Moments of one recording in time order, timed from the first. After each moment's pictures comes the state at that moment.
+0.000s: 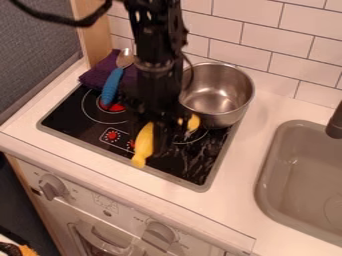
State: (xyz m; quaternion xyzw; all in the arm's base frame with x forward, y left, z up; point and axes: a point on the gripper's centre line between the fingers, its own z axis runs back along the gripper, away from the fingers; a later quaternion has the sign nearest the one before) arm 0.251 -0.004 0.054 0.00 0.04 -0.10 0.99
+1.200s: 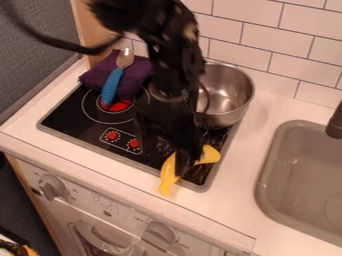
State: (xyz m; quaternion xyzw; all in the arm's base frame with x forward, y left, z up) arm 0.252 -0.024 0.053 0.01 -0.05 -0.11 0.99
